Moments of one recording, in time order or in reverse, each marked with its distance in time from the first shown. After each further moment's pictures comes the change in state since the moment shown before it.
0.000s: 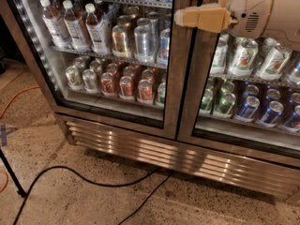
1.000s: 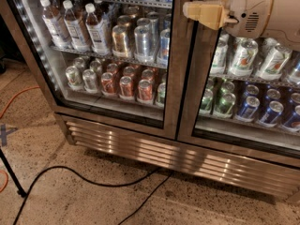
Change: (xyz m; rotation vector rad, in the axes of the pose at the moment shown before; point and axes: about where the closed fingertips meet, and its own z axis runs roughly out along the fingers) arm 0.000 0.000 0.000 0.000 0.000 0.000
